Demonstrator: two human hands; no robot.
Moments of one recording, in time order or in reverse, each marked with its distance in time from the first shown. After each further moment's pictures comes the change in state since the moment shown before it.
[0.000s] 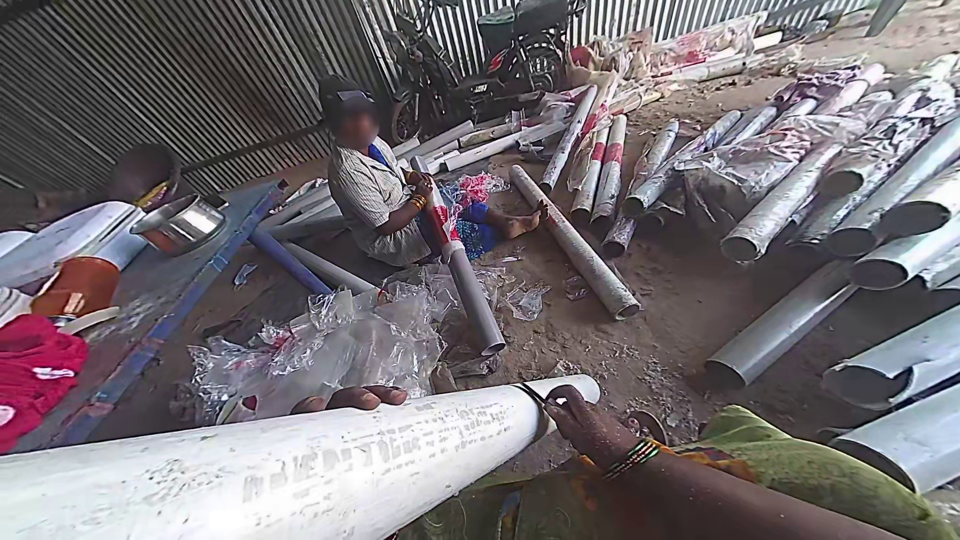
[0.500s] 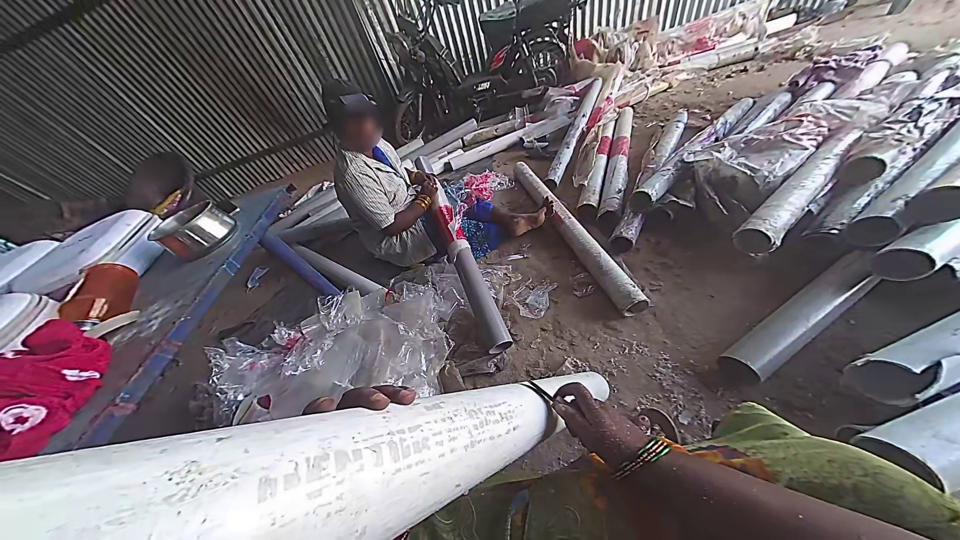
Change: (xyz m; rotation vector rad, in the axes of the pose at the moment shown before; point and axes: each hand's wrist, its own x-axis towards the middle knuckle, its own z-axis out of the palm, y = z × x) left_hand 0.000 0.001 -0.003 0.047 -0.061 0.005; right_hand 0.000 0.003 0.002 0.019 0.023 -0.031
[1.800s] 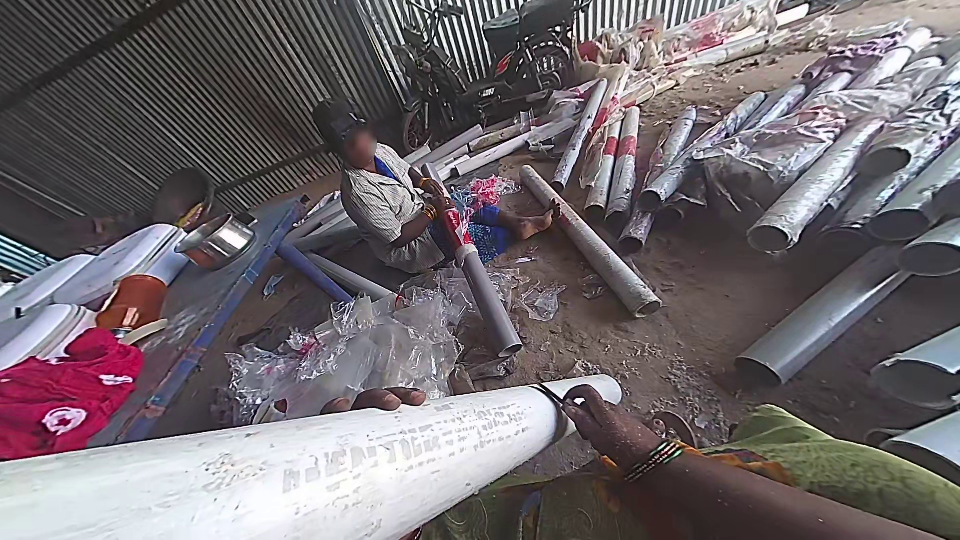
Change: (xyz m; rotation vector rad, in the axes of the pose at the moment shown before) left_hand 0.004 0.001 0.018 0.005 0.137 0.000; right_hand -0.001 -0.003 -0.002 0.022 -0.017 0.019
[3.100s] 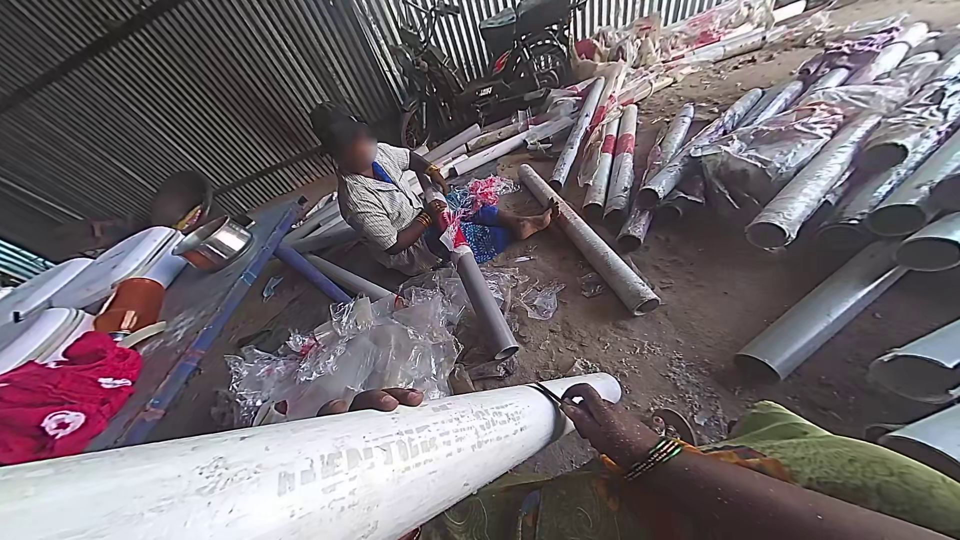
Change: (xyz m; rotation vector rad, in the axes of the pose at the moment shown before) left_hand -0.003 -0.002 -0.016 -0.016 -0.088 0.001; right_hand 0.001 0.002 0.000 -0.020 -0.008 -0.009
